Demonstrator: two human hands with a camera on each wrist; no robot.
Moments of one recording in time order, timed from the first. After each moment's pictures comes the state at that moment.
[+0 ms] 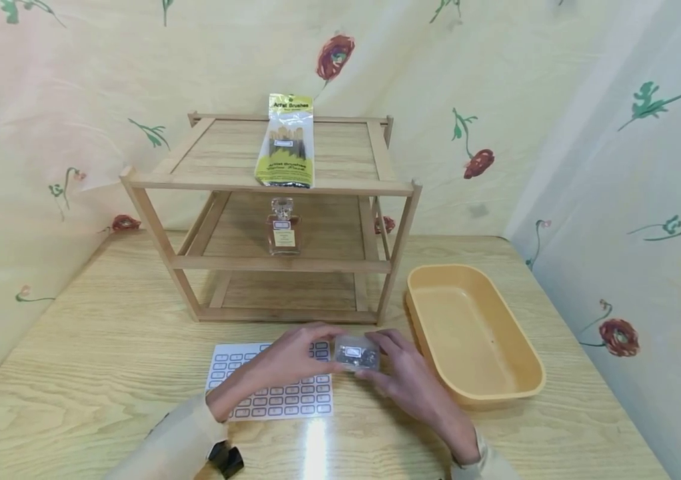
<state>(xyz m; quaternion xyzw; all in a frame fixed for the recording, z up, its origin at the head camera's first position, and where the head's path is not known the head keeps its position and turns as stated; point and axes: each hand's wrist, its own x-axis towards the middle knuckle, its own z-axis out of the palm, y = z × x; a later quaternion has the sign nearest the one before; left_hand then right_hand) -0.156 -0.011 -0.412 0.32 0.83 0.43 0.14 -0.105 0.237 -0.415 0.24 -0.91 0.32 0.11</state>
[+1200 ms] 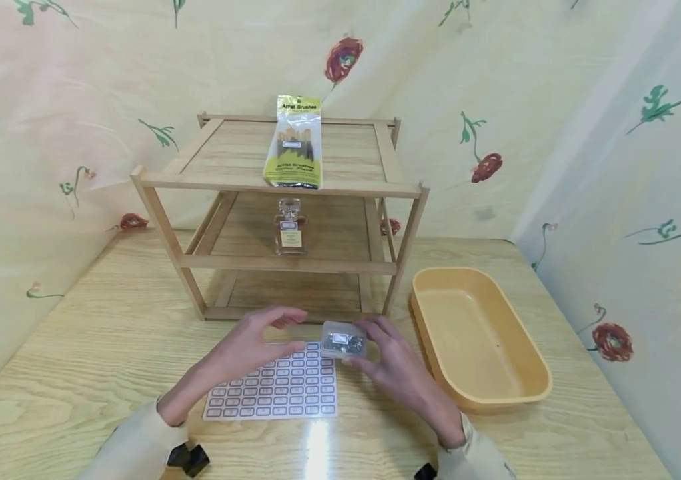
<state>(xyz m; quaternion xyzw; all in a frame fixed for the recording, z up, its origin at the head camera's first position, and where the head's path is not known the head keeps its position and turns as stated) -0.151 -0.073 -0.391 0.30 0.81 0.49 0.06 -0.124 0.213 -0.402 0.25 -0.90 0.32 0.12</state>
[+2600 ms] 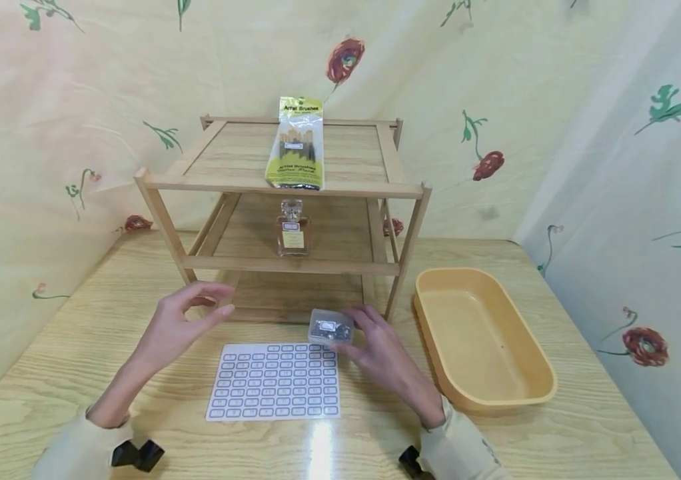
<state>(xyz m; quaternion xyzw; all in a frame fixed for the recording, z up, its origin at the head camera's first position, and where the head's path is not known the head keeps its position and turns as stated) -0.155 -0.158 -0.376 0.20 0.82 0.52 -0.11 -0.144 0.190 -0.401 0.24 -0.90 0.35 0.10</state>
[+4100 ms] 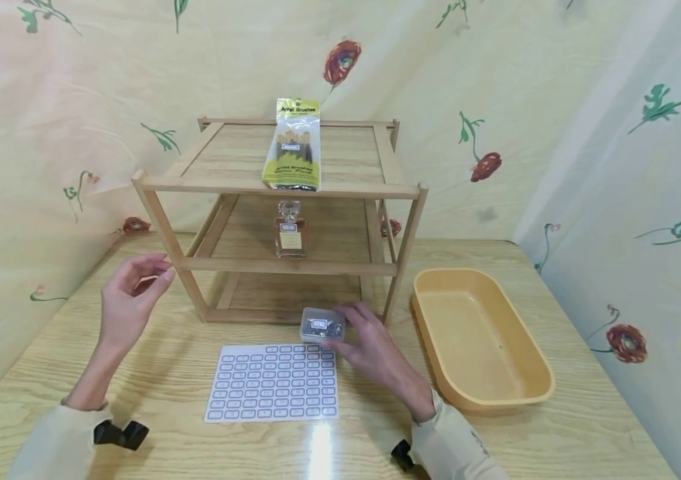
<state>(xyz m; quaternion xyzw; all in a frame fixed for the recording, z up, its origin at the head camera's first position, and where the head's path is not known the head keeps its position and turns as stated) -0.177 -0.201 -0.370 0.10 0.72 0.63 -0.27 -0.149 0.182 -0.401 0.25 -0.90 0.35 0.09</state>
